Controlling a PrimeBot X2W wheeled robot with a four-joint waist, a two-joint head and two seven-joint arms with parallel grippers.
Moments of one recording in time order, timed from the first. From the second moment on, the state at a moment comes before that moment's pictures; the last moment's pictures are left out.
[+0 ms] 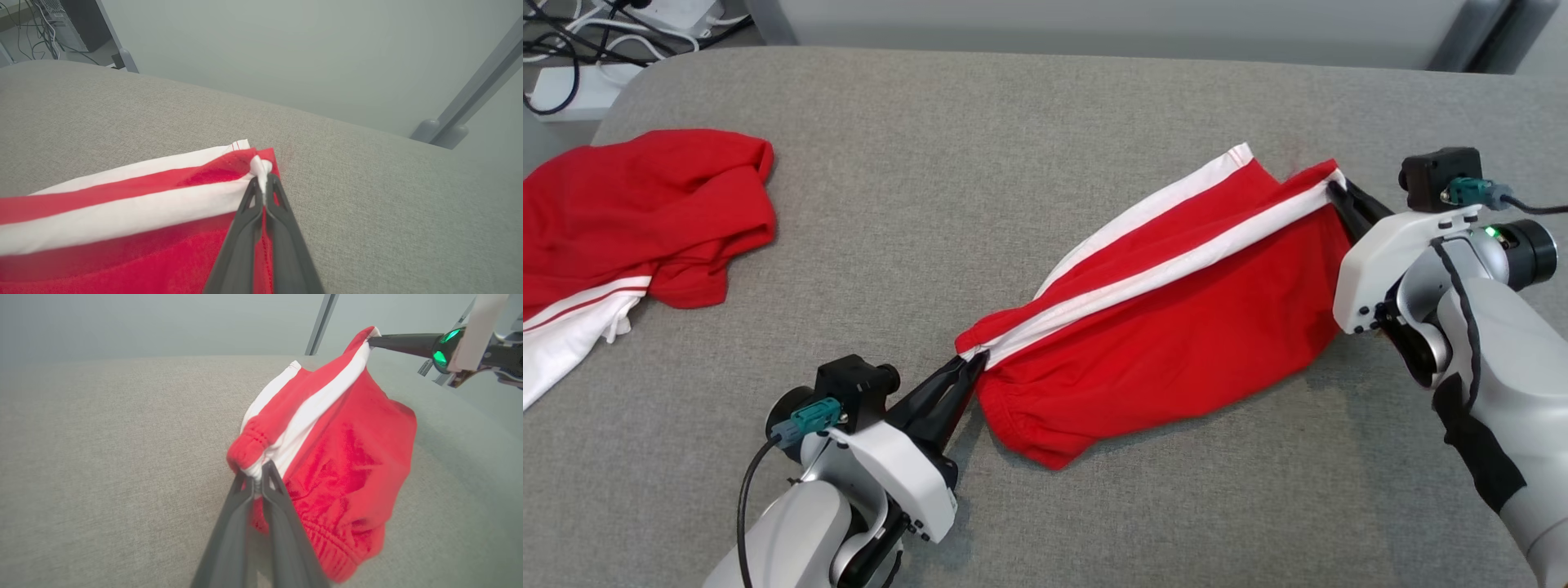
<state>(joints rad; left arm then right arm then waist) -0.36 0.26 -0.61 0.34 -0.59 -0.13 -0.12 -0.86 -0.23 0.47 0.94 0.42 0.13 -0.05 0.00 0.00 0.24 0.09</state>
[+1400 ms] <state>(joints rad) -0.69 0.12 -0.70 0.73 -0.67 -0.07 -0.25 -1.12 -0.24 0.72 1.21 0.61 0.13 -0.24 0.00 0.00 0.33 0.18</state>
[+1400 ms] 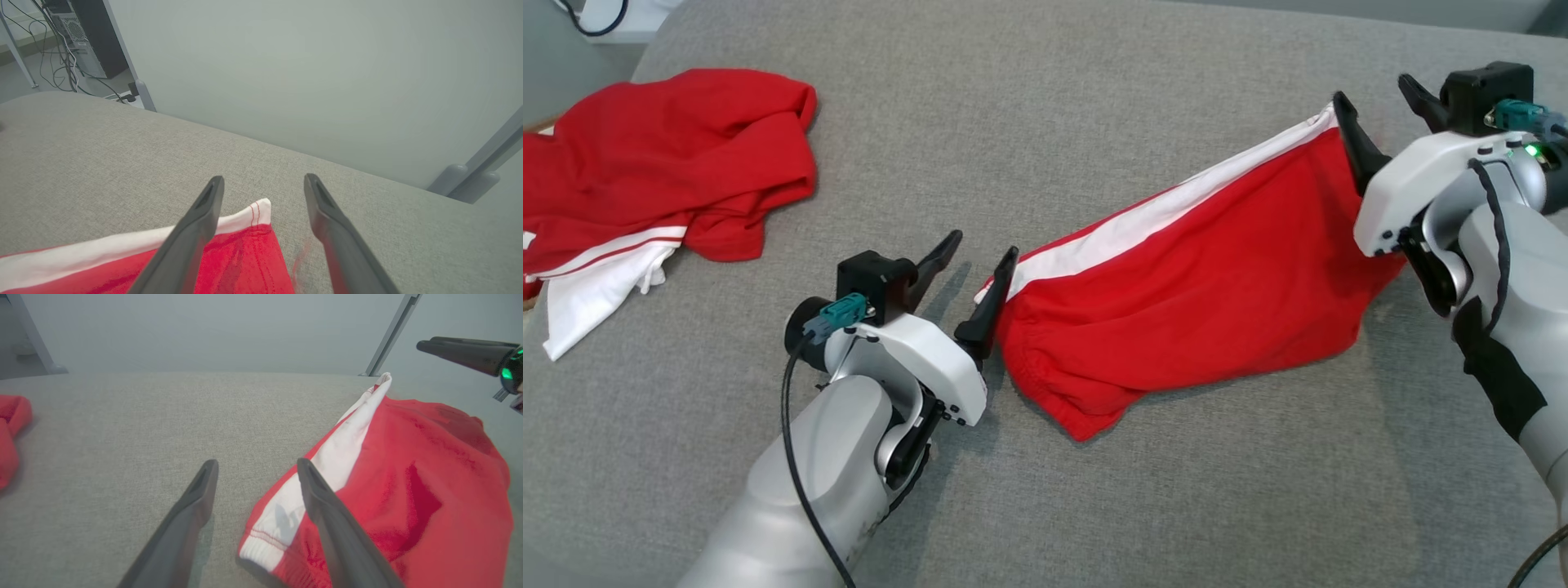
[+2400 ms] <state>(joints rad) -0.07 0.11 -0.22 0.21 -0.33 0.04 -0.26 -0.33 -0.09 0.18 0.51 0.25 0.13 -0.25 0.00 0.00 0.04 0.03</state>
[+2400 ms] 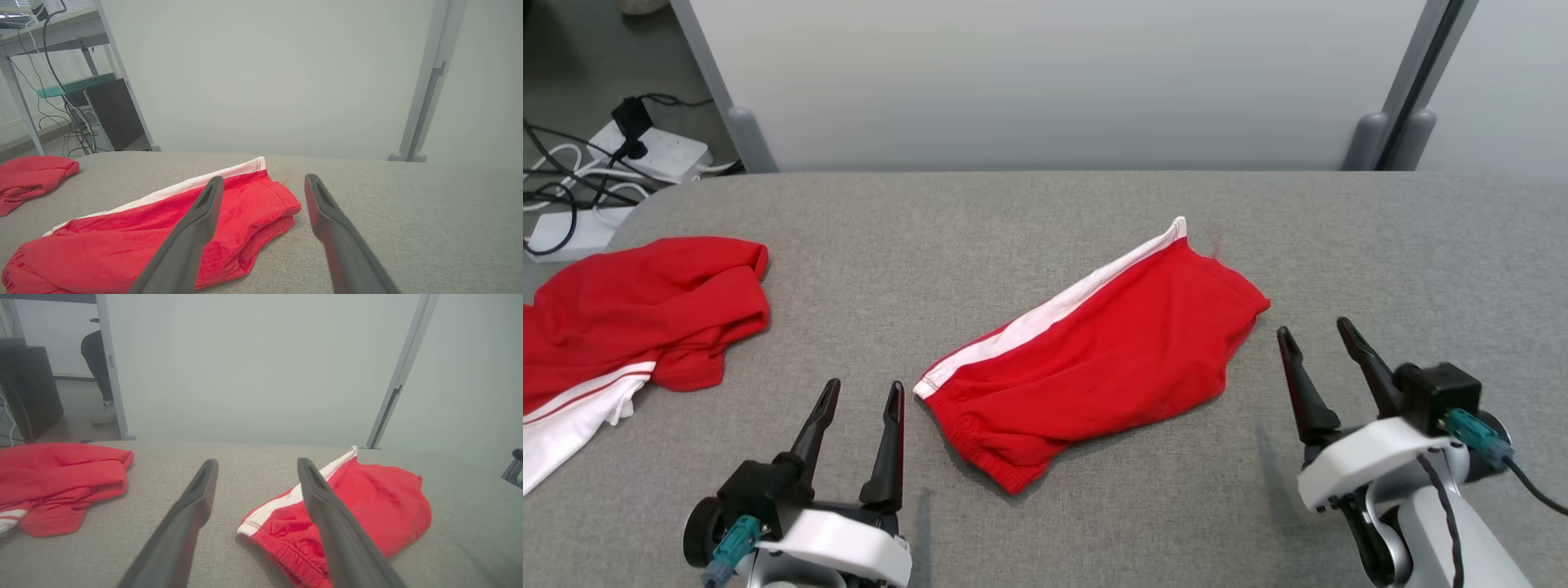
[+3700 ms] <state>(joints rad) -0.04 0.05 -0.24 0.14 -0.23 -0.04 -0.26 -0.60 -0.13 0.18 0.93 0.95 0.13 -0.07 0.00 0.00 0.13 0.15</state>
